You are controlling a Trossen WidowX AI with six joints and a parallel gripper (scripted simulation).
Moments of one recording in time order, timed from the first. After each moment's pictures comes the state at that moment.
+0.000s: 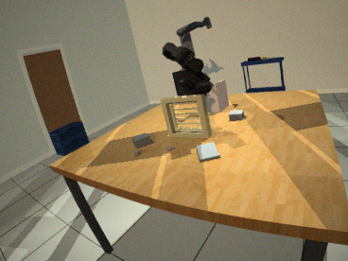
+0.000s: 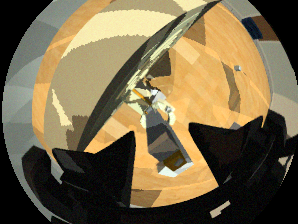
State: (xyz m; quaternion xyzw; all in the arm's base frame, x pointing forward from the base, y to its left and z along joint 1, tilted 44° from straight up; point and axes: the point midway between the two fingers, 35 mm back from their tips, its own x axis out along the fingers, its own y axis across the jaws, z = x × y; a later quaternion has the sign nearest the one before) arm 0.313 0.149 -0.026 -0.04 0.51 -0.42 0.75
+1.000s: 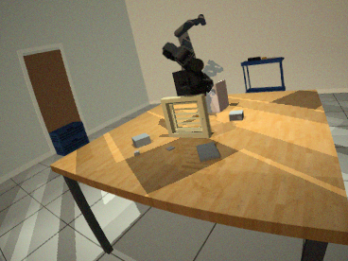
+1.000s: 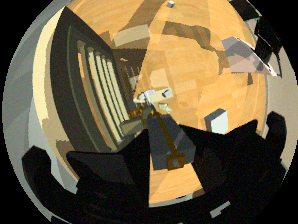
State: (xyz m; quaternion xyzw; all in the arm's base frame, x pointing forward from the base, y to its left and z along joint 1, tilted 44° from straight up) arm 0.314 0.149 -0.026 0.32 0.25 -0.61 0.68
